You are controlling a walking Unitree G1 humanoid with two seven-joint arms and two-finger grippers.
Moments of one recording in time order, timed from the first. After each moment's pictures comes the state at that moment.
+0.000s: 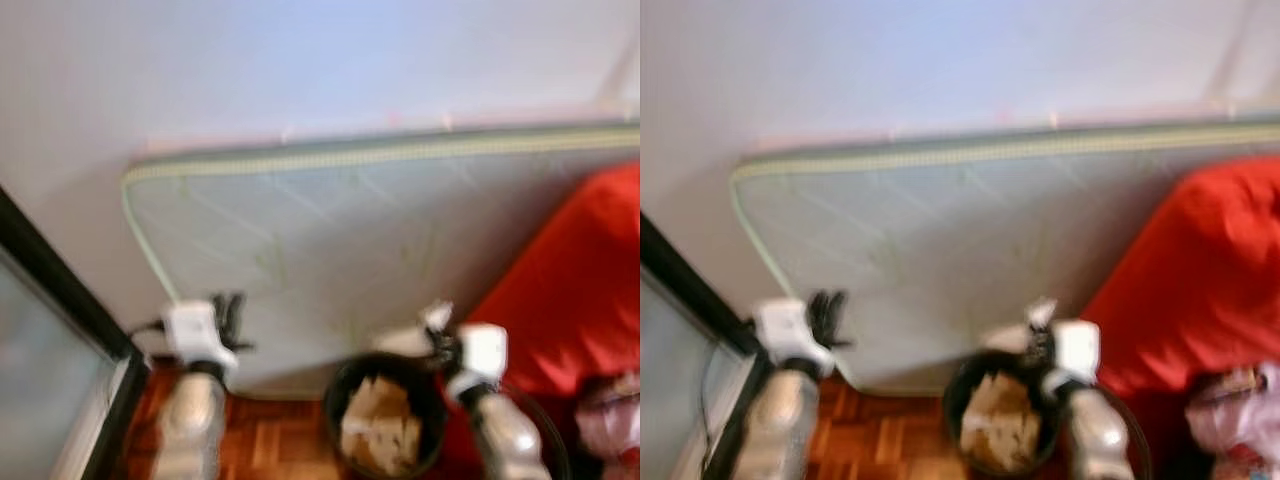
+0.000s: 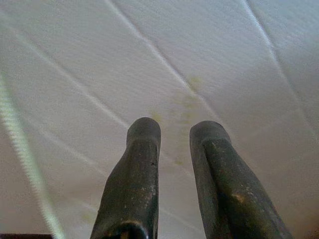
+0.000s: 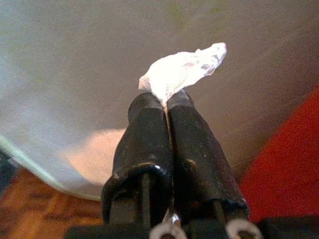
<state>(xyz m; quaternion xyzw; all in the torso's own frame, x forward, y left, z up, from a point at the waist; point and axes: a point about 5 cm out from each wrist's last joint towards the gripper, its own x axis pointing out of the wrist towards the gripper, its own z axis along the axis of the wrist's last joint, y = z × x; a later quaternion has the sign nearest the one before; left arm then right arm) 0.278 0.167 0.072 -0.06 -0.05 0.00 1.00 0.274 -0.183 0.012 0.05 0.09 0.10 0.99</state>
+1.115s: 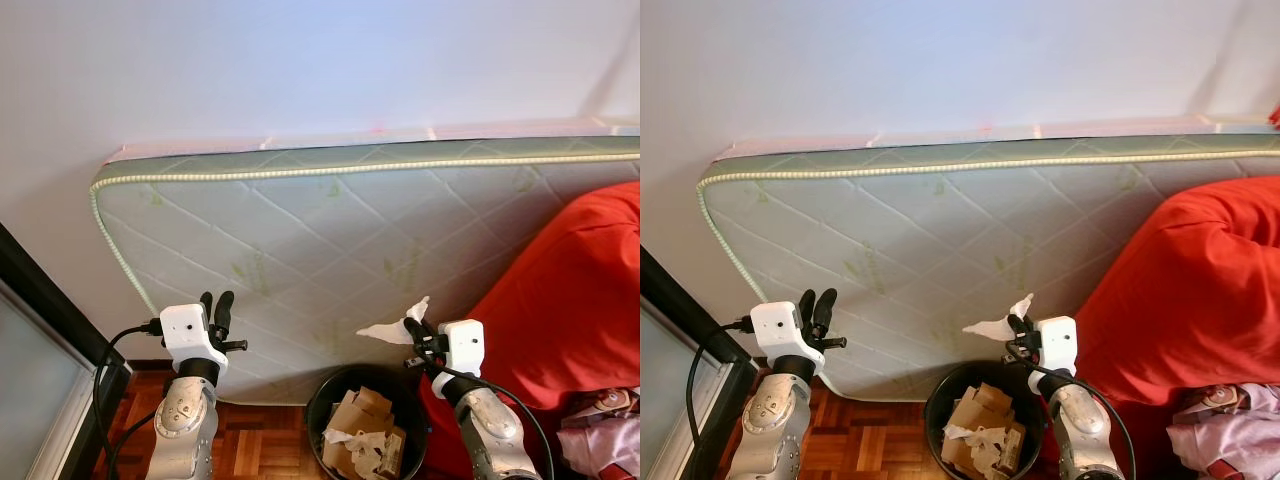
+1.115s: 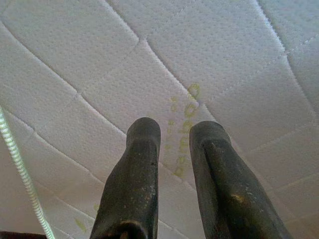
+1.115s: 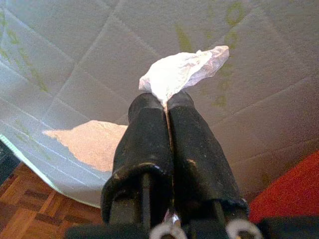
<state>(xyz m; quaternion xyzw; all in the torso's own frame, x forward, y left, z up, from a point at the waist) 0.277 0.179 0.073 -0.05 -0.05 0.03 1.00 0.279 -0.160 0.018 0.03 0.08 0.16 0.98</state>
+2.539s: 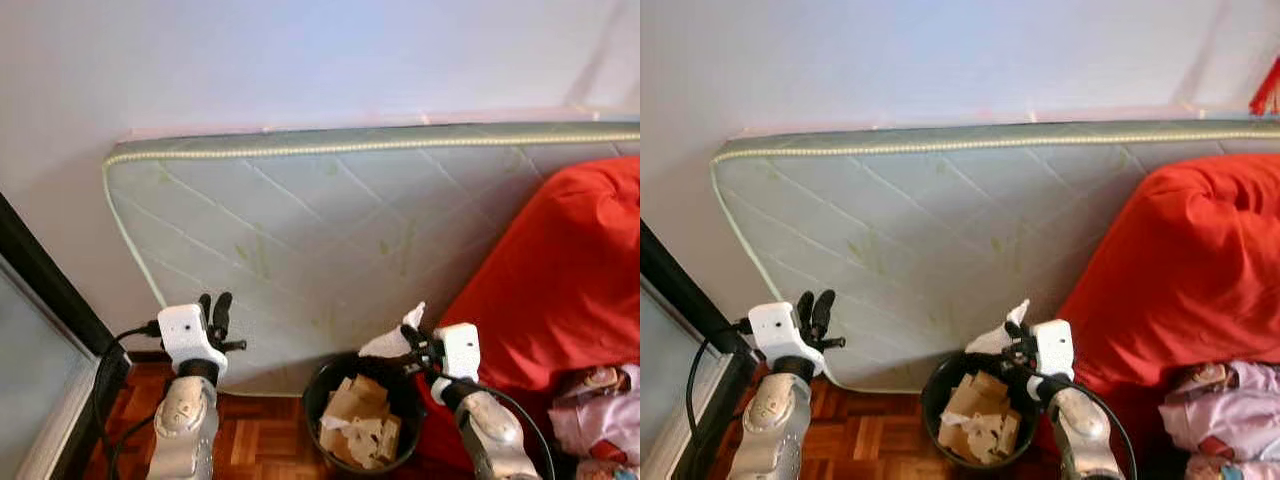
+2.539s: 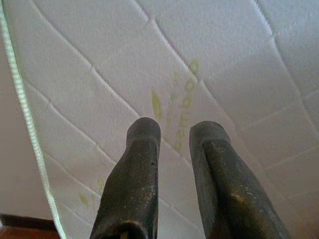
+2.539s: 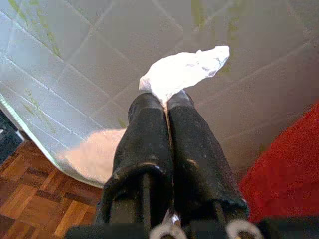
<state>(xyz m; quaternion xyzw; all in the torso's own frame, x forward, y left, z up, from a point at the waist) 0.277 0.180 0.072 -0.07 -0.04 0.04 1.00 0.275 -0.160 0.014 0.02 0.09 0.17 0.98</state>
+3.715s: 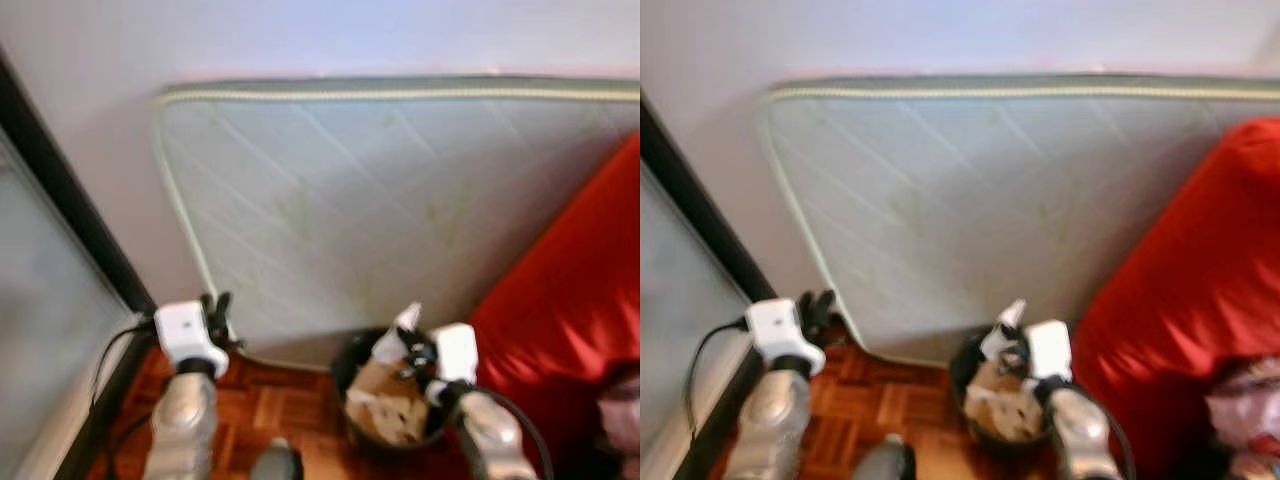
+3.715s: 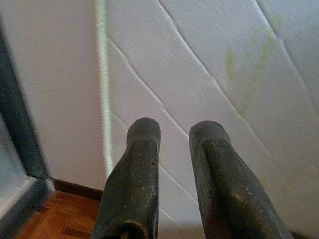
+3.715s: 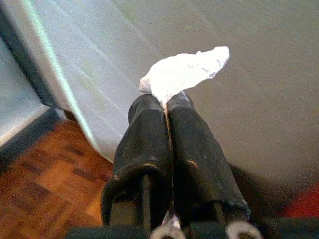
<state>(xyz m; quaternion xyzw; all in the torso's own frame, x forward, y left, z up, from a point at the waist) 0.279 0.185 0.075 -0.06 -0.04 0.04 1.00 0.275 -0.148 0.015 0.02 0.09 0.20 0.98</state>
